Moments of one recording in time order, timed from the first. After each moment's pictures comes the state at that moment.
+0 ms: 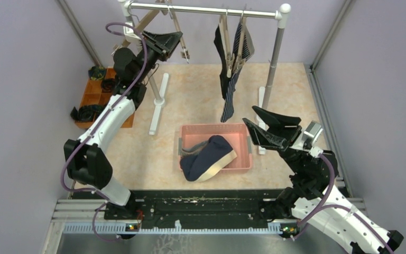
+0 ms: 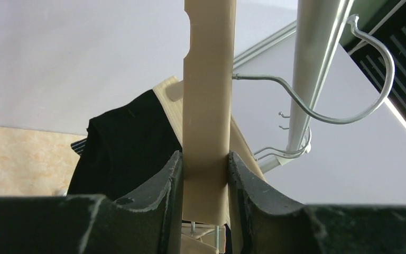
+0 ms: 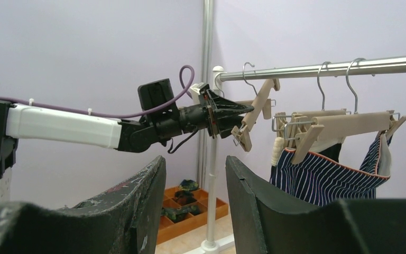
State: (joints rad) left arm -0.31 1.60 1.46 0.52 0.28 -1.22; right arm 0.76 0.47 0.59 0.60 -0.14 0.03
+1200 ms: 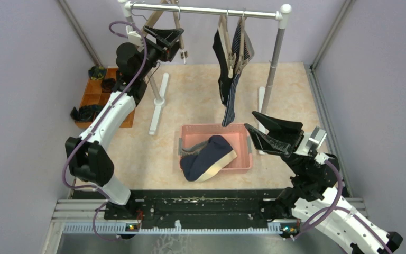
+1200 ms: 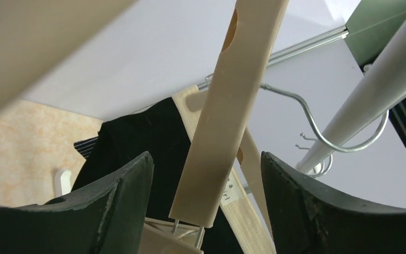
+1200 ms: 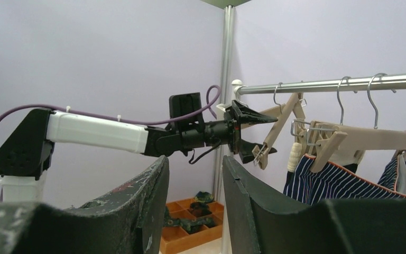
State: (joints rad) left arm -0.31 1.64 1.54 0.37 0.26 -1.30; right arm 0.76 0.44 0.56 0.66 -0.20 0.07
